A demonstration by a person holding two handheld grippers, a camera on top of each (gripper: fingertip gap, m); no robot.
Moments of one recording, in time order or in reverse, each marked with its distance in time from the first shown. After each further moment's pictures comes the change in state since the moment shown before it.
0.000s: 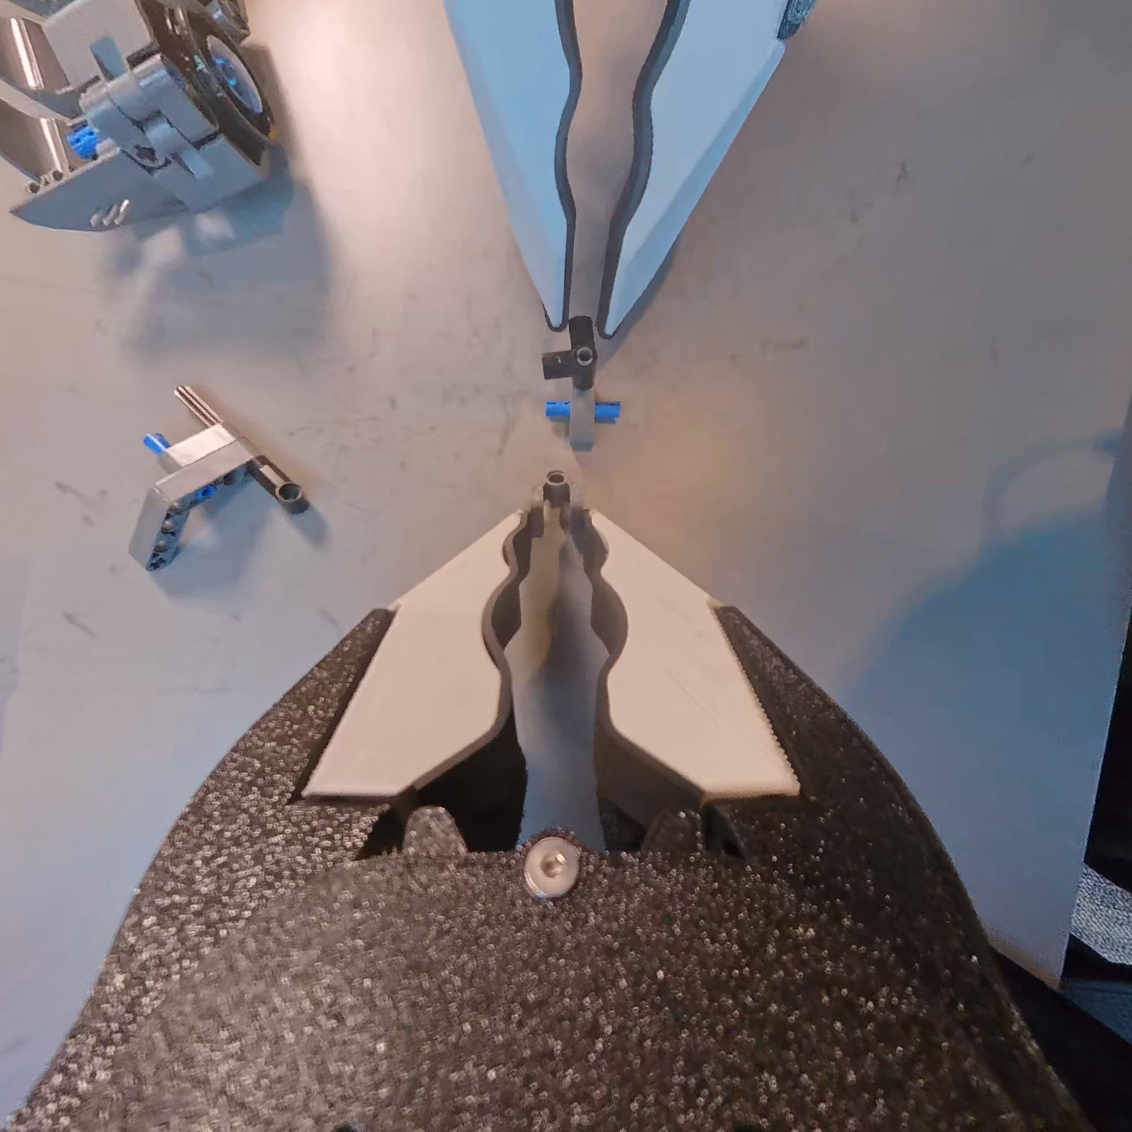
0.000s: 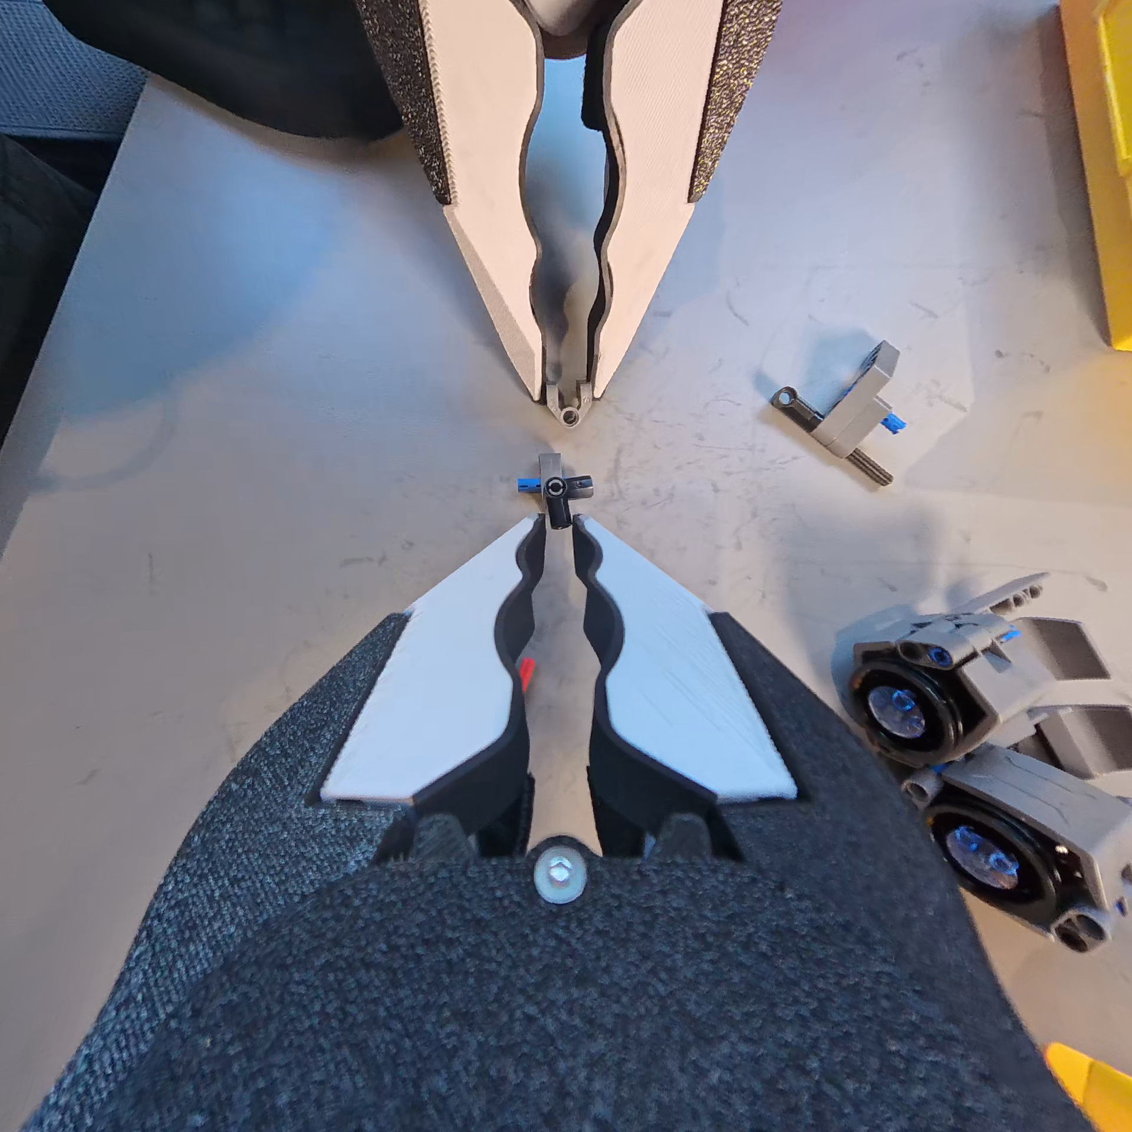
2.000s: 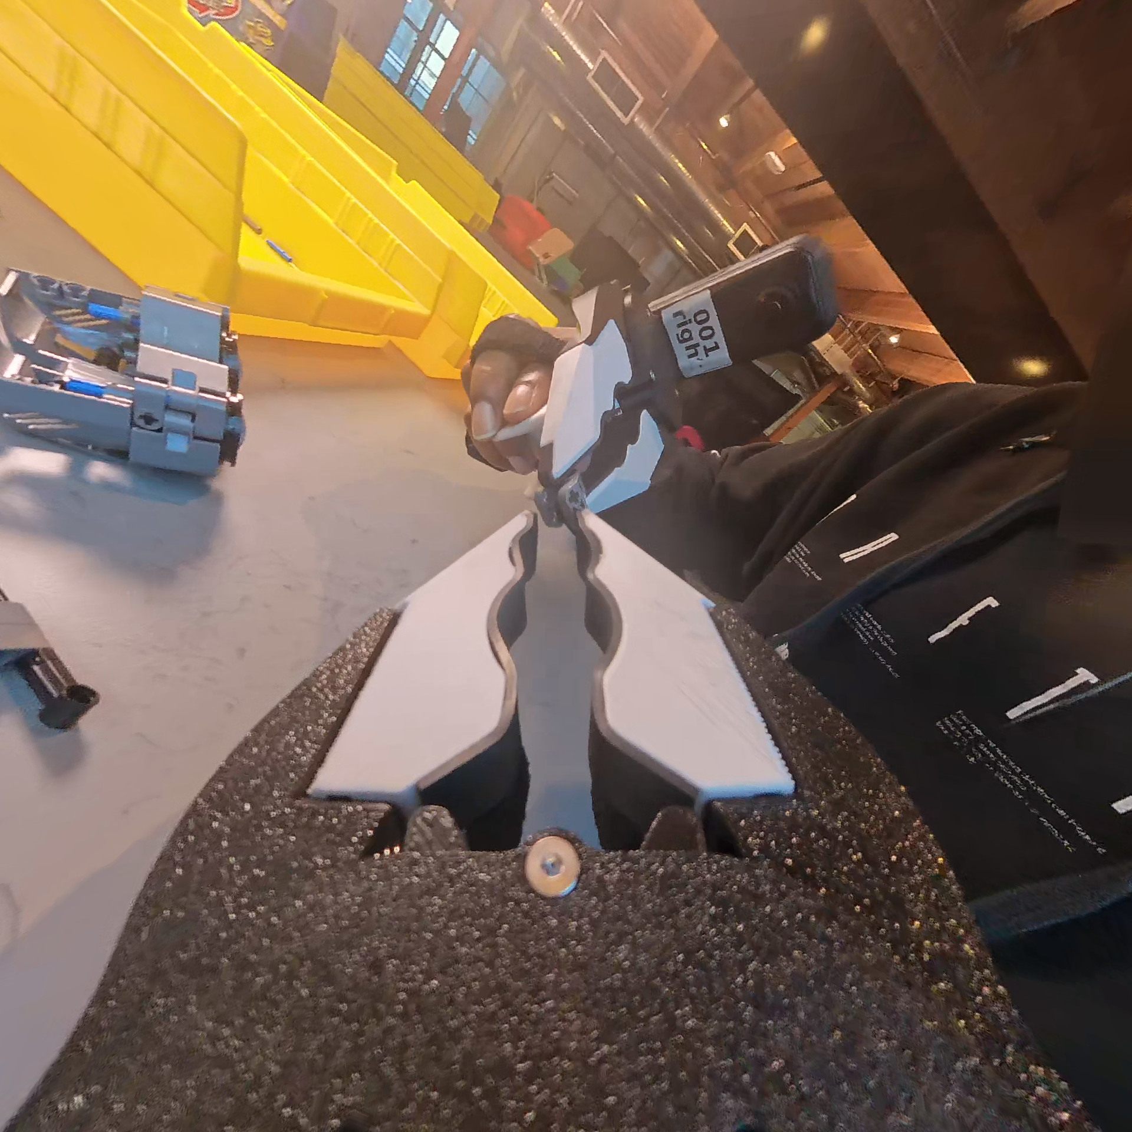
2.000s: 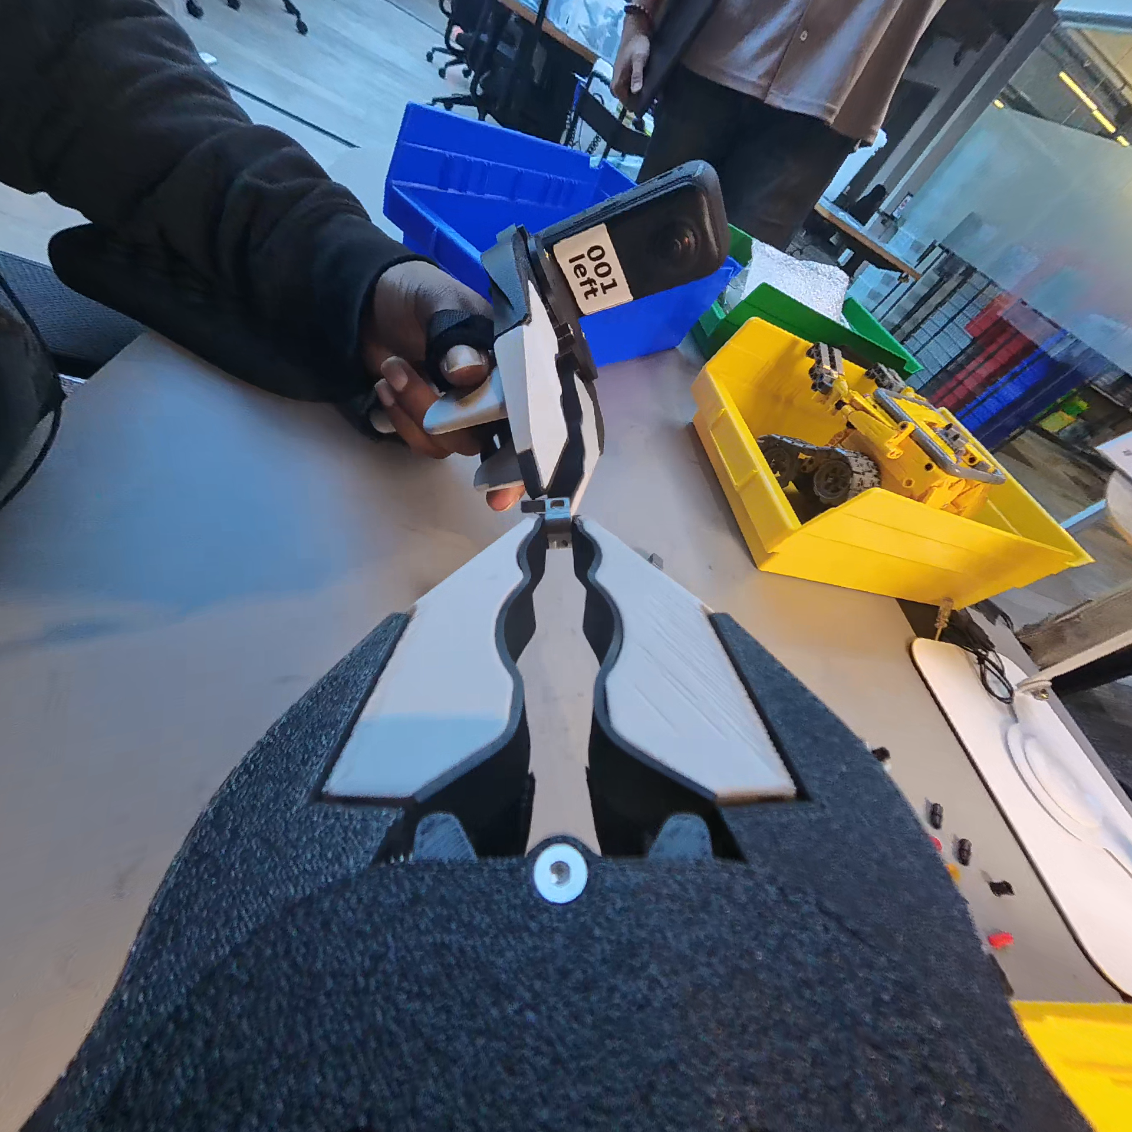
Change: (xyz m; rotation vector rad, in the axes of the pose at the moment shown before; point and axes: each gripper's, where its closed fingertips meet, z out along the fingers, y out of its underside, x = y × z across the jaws) left arm 0.006 -0.094 -0.056 0.862 0.514 -0.519; right arm 0.008 -0.058 -0.060 0.469 0.348 -0.214
